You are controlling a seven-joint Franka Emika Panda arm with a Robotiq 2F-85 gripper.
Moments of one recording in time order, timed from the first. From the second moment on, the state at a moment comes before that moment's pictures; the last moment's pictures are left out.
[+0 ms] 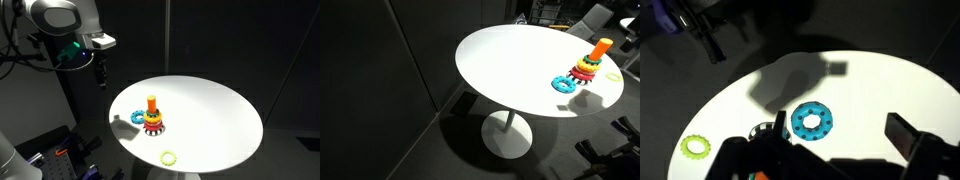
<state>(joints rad) -0.06 -0.55 0.18 -2.74 0.18 2.26 0.45</state>
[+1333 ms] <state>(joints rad) -0.19 -0.20 -0.01 -2.60 -0.15 2.35 0.56</state>
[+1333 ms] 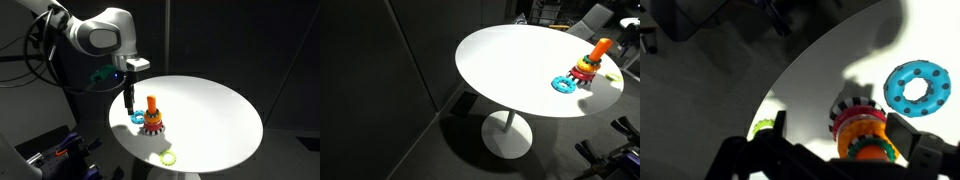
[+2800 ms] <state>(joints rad) -0.21 0.04 -0.19 -2.38 -0.15 2.39 0.10</state>
